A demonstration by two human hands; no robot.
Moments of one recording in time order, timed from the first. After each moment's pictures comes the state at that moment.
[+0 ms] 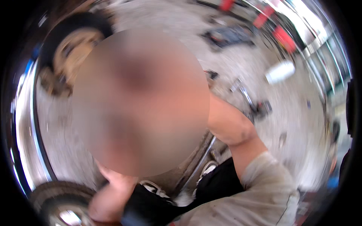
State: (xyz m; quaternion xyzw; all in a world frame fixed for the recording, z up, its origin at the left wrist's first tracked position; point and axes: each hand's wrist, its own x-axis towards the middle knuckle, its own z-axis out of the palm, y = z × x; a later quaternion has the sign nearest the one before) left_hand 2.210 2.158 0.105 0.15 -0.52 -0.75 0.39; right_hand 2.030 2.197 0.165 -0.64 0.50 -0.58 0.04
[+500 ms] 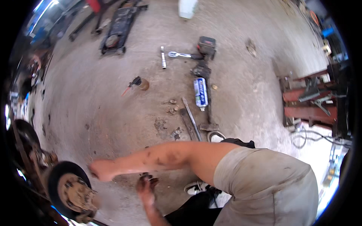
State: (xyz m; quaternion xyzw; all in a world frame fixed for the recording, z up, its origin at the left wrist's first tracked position) left_hand 2.171 2.154 0.007 0.31 -0.67 -0.67 -0.12; right_hand 1.991 2.115 0.019 -0.34 0.66 -0.65 0.16
